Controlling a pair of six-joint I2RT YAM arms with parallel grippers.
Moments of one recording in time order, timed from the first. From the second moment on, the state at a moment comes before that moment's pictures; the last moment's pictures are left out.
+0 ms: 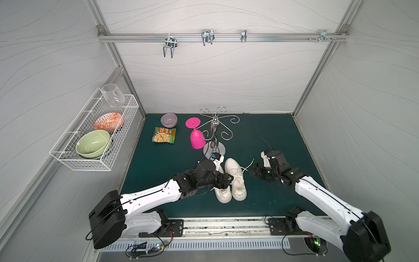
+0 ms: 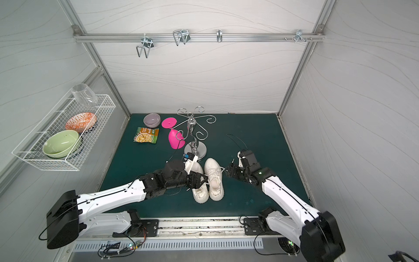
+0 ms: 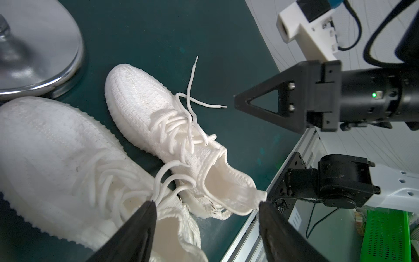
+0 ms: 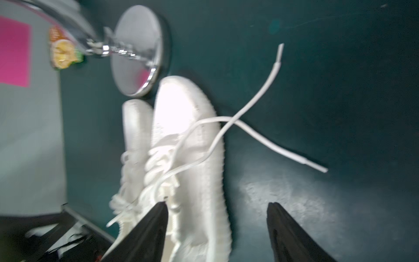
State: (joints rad) left arm -0.94 1.18 0.67 -0.11 0.12 -0.66; right arm 0.51 1.08 0.62 -0.48 -0.17 0.67
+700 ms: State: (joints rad) left arm -0.94 1.18 0.66 -0.11 0.09 -0.64; right arm 0.55 1.66 0.86 -0.35 0.15 0.48
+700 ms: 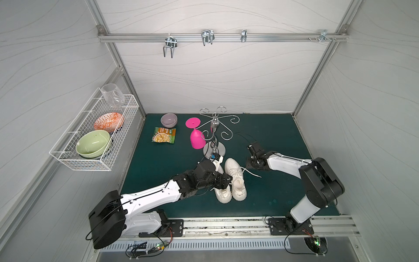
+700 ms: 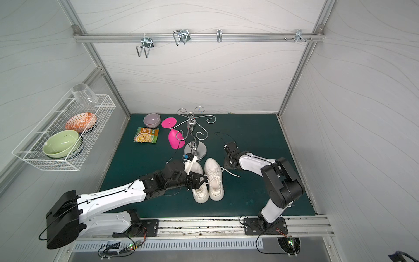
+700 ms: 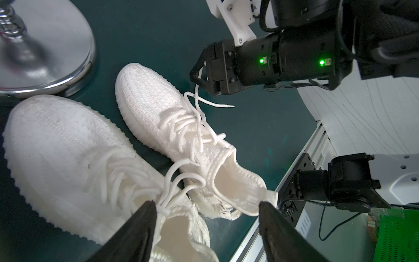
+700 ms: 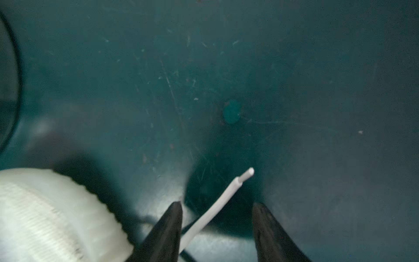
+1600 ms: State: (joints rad) left arm -0.84 1.16 0.58 -0.04 0.21 -0.59; right arm 0.58 1.16 0.95 -0.44 0.06 0.42
